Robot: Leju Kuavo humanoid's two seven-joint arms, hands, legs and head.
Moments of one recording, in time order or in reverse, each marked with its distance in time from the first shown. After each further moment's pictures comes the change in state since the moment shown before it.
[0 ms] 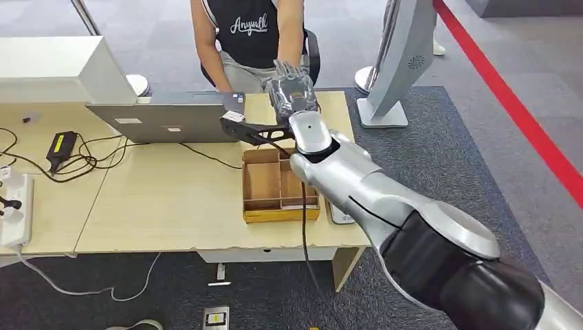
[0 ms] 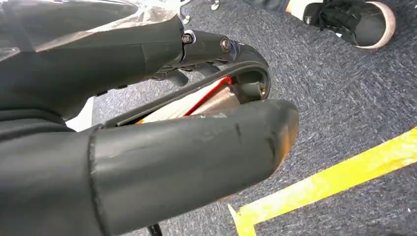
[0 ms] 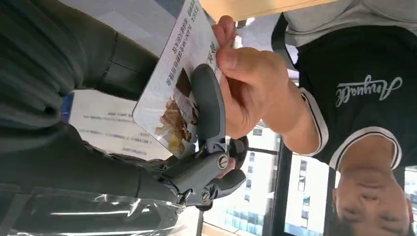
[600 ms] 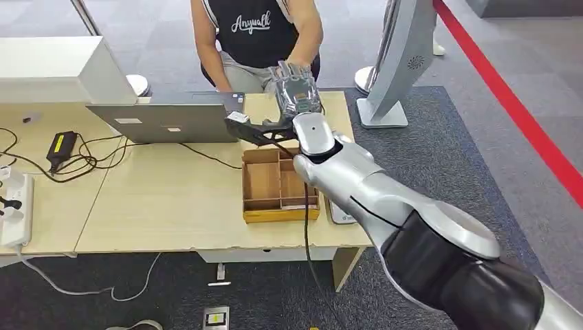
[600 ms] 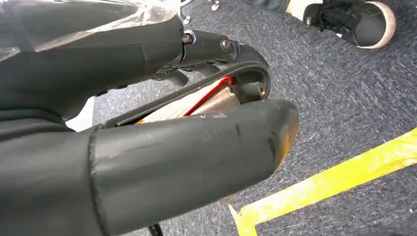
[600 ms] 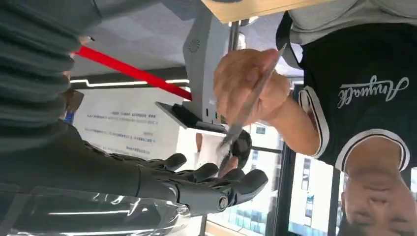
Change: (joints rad) left arm 0.001 0.001 0.000 0.000 -0.003 0.000 0.002; right arm 0.000 -0.005 0.019 0.029 -0.023 -0.050 -0.010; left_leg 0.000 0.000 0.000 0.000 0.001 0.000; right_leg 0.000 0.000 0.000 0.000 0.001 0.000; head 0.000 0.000
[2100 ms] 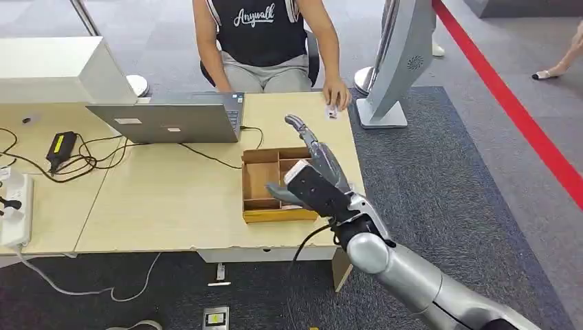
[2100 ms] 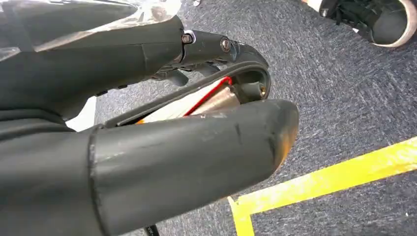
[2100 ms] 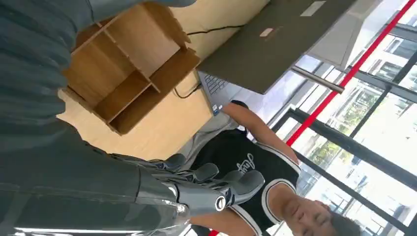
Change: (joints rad) left arm 0.009 0.000 0.068 0.001 0.049 0.008 -0.021; right arm 0.637 -0.419 -0.263 -1.147 -0.592 -0.099 -0.287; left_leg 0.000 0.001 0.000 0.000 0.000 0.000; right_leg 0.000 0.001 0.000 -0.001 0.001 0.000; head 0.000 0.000
